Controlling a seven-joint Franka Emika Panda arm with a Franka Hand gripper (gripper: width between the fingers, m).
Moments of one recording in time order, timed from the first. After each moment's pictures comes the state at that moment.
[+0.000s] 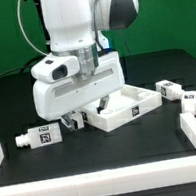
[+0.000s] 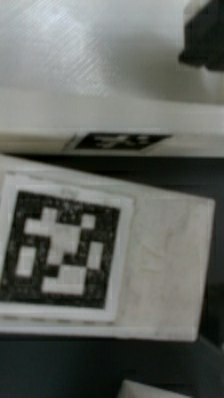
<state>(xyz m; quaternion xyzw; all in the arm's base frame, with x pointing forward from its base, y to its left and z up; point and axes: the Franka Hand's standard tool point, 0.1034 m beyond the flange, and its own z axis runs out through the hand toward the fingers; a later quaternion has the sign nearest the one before) 0.440 -0.035 0.008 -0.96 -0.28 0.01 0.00</state>
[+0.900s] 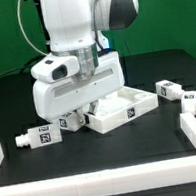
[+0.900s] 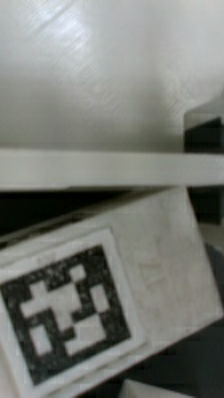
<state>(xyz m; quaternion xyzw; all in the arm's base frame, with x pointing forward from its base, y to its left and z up) 0.440 -0.035 0.010 -0.96 -0.27 0.00 0.00</state>
